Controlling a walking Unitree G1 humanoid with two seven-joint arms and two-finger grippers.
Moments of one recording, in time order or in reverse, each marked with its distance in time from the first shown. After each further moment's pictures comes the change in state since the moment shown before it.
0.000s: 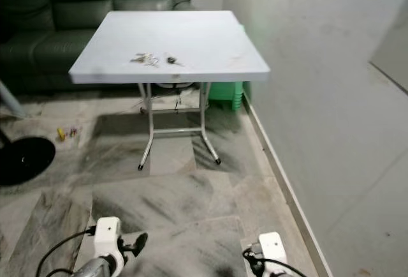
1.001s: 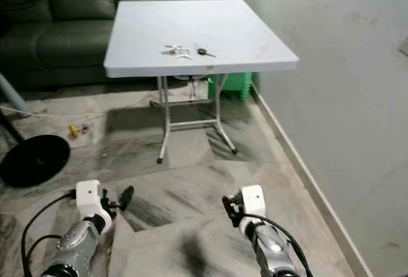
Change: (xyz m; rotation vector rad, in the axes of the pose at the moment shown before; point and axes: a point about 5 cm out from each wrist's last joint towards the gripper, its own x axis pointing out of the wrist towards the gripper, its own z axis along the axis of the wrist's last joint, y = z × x) left arm 0.012 -0.008 0.096 -0.036 -0.414 -0.061; right arm 0.015 0.005 0.100 0.009 -0.408 0.072
